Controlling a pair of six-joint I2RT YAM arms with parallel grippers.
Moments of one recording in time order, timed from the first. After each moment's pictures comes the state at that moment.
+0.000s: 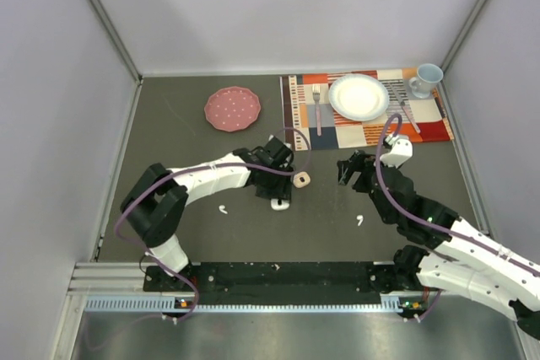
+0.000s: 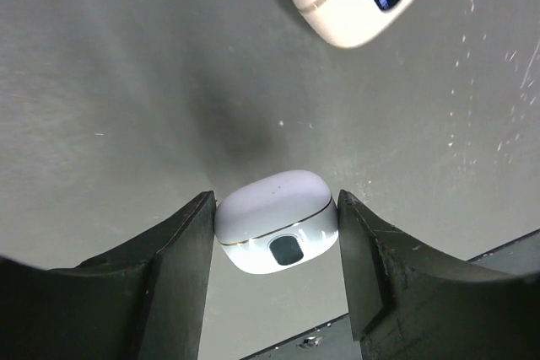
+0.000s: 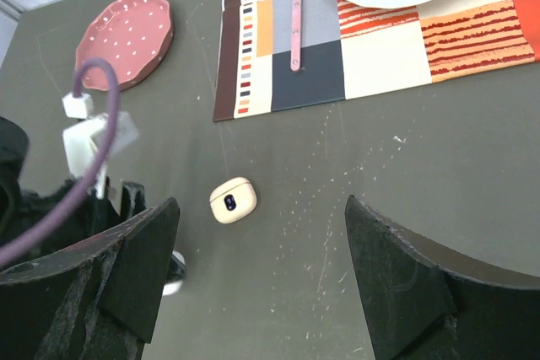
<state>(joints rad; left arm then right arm) -0.78 1.67 1.09 -0.52 0.06 -0.59 0.91 0.68 0.67 -0.35 0.70 0.61</state>
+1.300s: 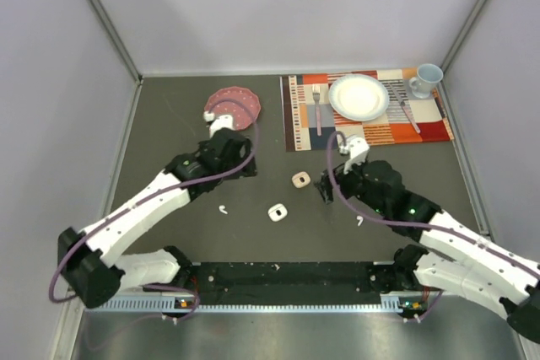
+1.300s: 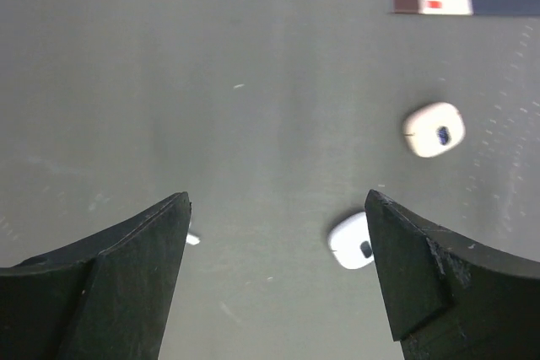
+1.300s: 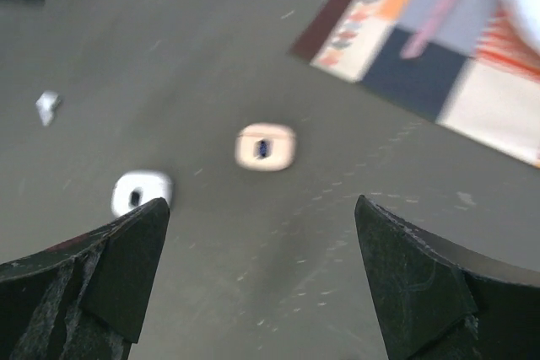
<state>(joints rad) -0.75 1.22 1.07 -0.68 -0.39 -0.64 0.81 0.74 0.59 -0.18 0.25 0.15</state>
